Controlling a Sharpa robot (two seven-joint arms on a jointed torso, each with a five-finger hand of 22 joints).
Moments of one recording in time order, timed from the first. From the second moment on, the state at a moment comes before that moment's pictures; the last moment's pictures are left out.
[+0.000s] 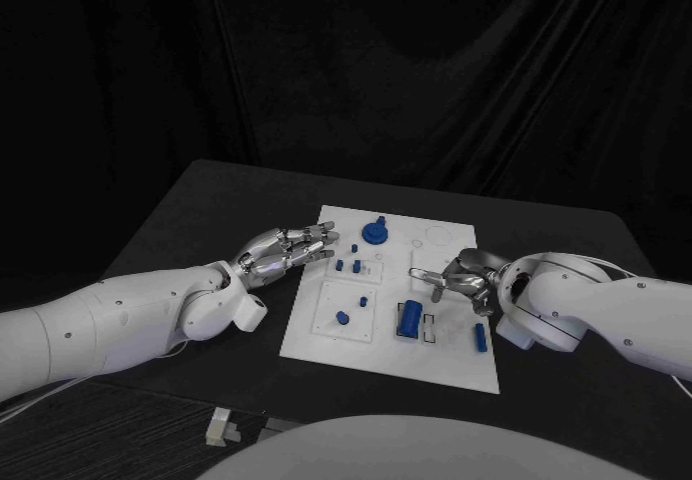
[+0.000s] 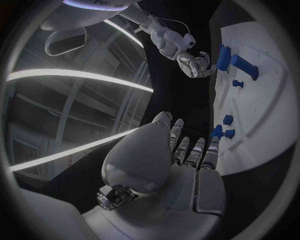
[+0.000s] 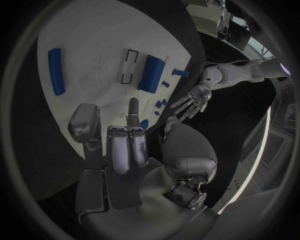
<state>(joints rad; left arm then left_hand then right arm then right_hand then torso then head) 1.02 -0.83 -0.21 1.28 -0.23 0.24 0.67 1.57 0.20 -0.06 0.25 0.53 0.60 0.13 0.05 0.06 0.04 0.10 0.21 0.03 0.06 0.24 0.14 0.02 0.10 0.09 0.30 0.03 0.19 1.17 -0.87 -0.21 1.67 -0.98 -0.24 -0.49 0.76 0.02 -0.17 0.29 0.06 1.02 0.04 0.34 0.61 1.46 -0.03 1.56 1.30 1.47 -0.09 1.55 1.30 0.09 1.42 0.02 1.02 1.29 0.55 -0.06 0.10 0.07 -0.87</state>
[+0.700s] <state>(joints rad) 1.02 -0.83 -0.21 1.28 -0.23 0.24 0.66 1.57 0.20 -0.06 0.25 0.53 0.60 0.13 0.06 0.06 0.04 0.10 0.21 0.03 0.06 0.24 0.14 0.02 0.10 0.09 0.30 0.03 0.19 1.17 -0.82 -0.21 1.65 -0.95 -0.19 -0.48 0.76 0.03 -0.17 0.29 0.07 0.99 0.05 0.34 0.61 1.46 -0.03 1.56 1.30 1.47 -0.09 1.55 1.30 0.09 1.42 0.02 1.02 1.29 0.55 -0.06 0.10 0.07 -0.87</state>
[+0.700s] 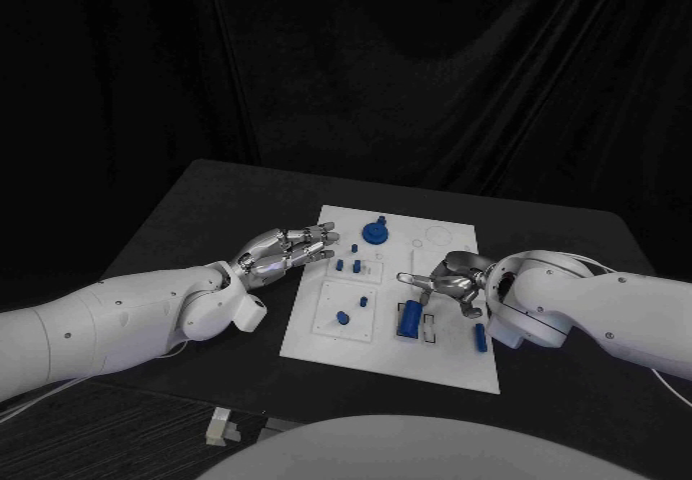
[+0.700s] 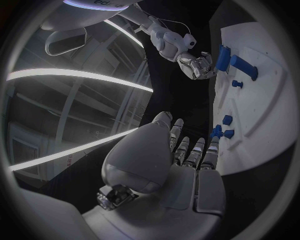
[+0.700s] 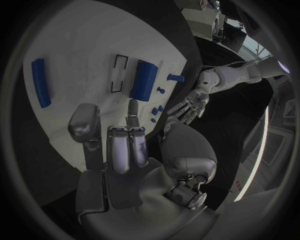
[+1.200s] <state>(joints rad) 1.02 -0.83 -0.21 1.28 -0.23 0.24 0.66 1.57 0.20 -0.06 0.25 0.53 0.60 0.13 0.06 0.06 0.04 0.10 0.21 0.03 0.07 0.24 0.14 0.02 0.10 0.09 0.30 0.03 0.19 1.17 -0.81 -0.21 1.64 -0.93 -0.19 -0.44 0.82 0.09 -0.23 0.29 0.09 0.84 0.09 0.28 0.53 1.47 0.01 1.56 1.30 1.47 -0.06 1.55 1.30 0.09 1.41 0.04 1.03 1.29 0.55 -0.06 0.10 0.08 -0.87</state>
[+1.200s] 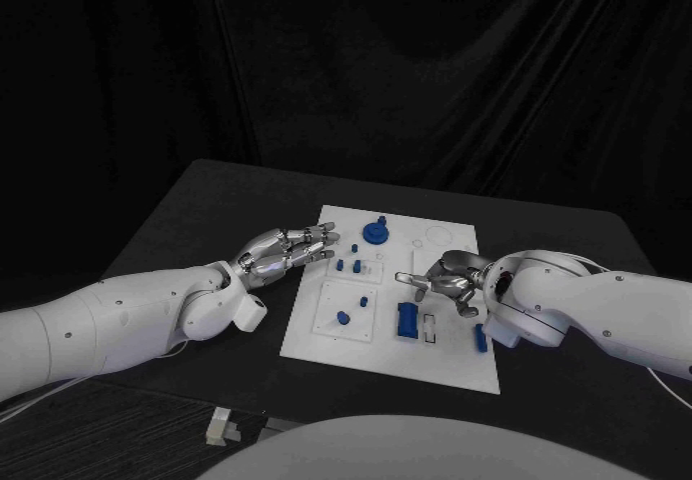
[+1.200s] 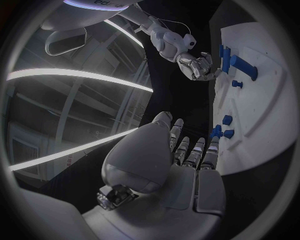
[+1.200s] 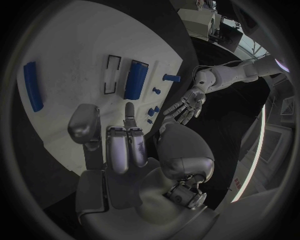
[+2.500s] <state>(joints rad) 1.02 -0.84 -0.21 1.29 -0.23 0.23 0.67 1.57 0.20 -0.05 0.25 0.53 0.61 0.14 0.07 0.06 0.05 0.11 0.25 0.03 0.08 0.23 0.16 0.02 0.10 0.09 0.29 0.03 0.20 1.19 -1.00 -0.21 1.73 -1.34 -0.23 -0.42 1.22 0.10 -0.29 0.25 0.29 1.11 0.01 0.39 0.38 1.44 -0.04 1.57 1.32 1.45 -0.10 1.55 1.30 0.09 1.45 0.01 1.17 1.29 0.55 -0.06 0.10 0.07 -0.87</state>
